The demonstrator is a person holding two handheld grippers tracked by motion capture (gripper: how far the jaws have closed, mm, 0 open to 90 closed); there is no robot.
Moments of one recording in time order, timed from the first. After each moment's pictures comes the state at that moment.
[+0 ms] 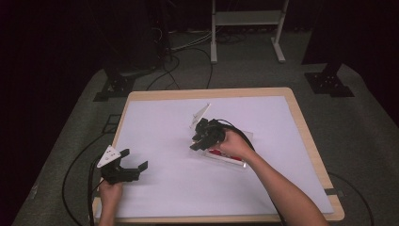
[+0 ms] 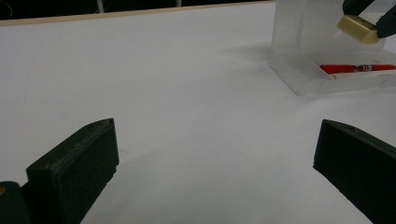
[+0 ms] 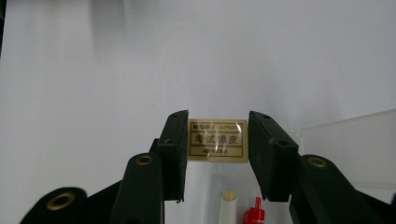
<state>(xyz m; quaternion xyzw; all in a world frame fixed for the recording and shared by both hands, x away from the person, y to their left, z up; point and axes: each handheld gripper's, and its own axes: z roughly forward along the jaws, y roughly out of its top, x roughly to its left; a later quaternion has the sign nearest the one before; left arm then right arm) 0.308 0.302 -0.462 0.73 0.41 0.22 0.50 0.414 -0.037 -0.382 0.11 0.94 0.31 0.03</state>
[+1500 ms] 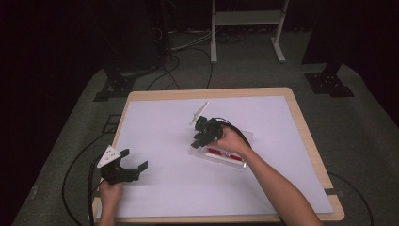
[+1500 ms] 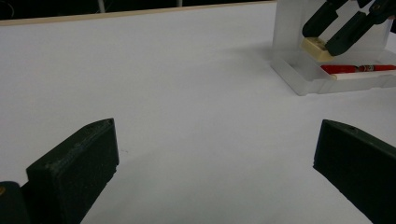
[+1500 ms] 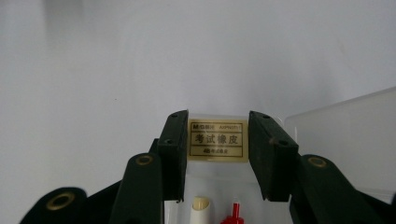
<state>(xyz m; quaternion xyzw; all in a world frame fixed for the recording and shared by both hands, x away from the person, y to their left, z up) 0.308 0.301 -0.462 0.73 0.41 0.22 0.50 0.446 -0.033 -0.411 0.14 0.95 0.29 0.00</state>
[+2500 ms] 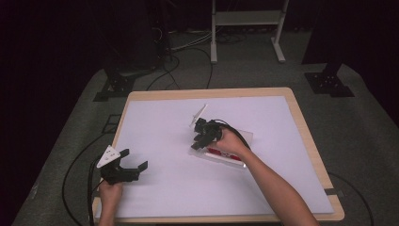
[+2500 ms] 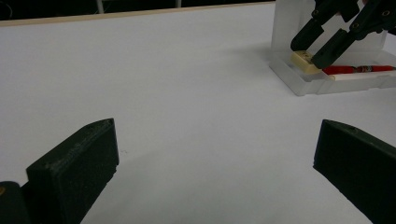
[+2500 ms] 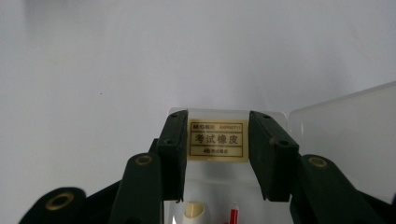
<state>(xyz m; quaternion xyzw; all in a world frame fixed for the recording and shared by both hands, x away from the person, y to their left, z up) 0.308 0.302 -0.462 0.73 0.41 0.22 0.50 0.452 -0.030 -0.426 0.15 0.95 0.28 0.00</state>
